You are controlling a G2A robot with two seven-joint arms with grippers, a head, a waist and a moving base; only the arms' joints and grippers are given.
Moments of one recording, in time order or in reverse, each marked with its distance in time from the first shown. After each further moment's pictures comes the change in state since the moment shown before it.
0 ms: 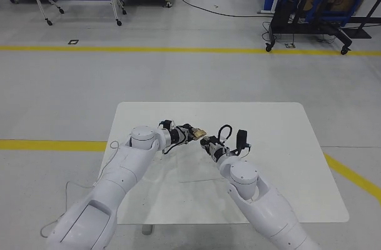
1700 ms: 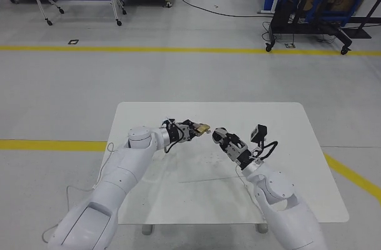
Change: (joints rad) left arm 0.028 -0.012 -0.095 -0.012 -0.115 0.009 -0.134; right arm -0.205 0.036 0.279 -0.098 -0.063 -0.496 0.555
